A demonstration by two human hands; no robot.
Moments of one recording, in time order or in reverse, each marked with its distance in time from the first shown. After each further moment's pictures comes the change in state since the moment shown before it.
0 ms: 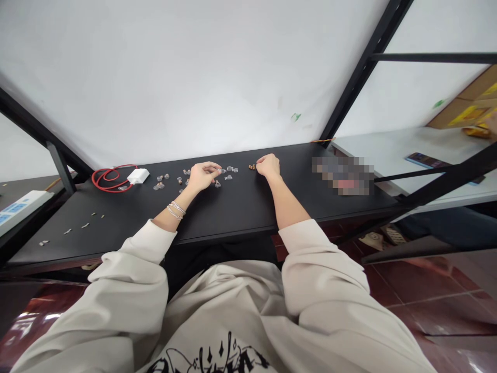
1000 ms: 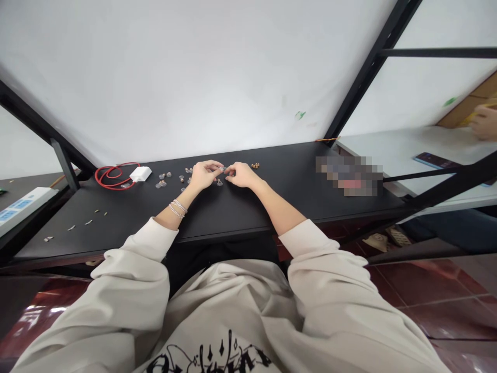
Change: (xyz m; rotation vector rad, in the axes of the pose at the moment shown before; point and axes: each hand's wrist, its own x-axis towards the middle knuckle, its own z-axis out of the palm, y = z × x) left_hand 0.001 -0.005 0.001 0.048 0.020 0.043; right_hand -0.054 -0.045 0.034 -0.057 -0.355 -0.691
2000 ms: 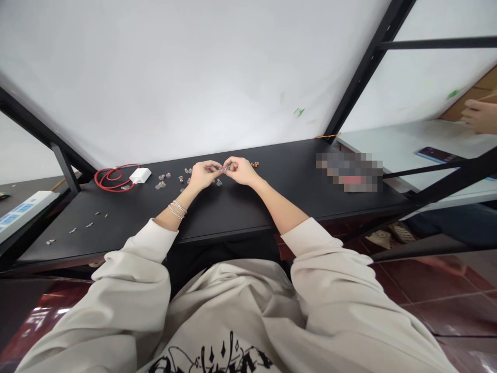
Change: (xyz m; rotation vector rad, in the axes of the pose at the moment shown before) left_hand 0.000 -0.001 -0.001 -0.008 -0.034 0.002; right_hand -0.002 -0.006 0.001 0.522 0.065 0.043
